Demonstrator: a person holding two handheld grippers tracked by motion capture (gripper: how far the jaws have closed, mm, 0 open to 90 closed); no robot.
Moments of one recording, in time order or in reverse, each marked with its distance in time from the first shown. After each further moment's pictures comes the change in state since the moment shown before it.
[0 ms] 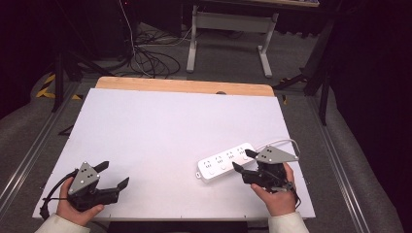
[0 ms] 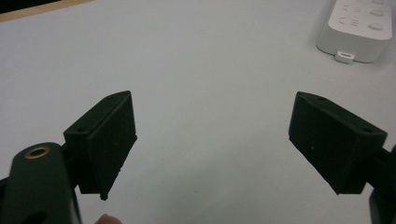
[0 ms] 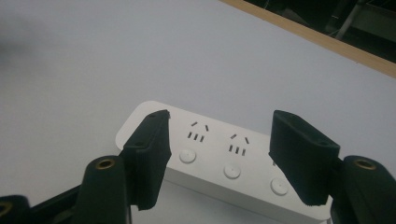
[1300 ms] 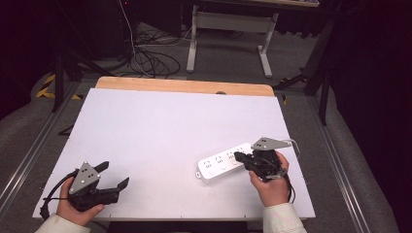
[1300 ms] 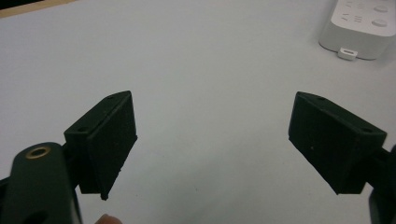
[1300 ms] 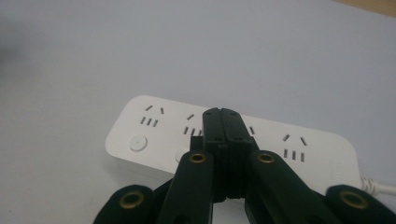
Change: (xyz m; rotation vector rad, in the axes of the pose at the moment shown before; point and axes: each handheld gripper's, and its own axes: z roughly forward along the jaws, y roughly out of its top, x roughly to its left) left arm 0.000 -0.001 0.001 0.011 0.004 -0.006; right arm -0.016 0.004 0.025 0.105 0.046 0.131
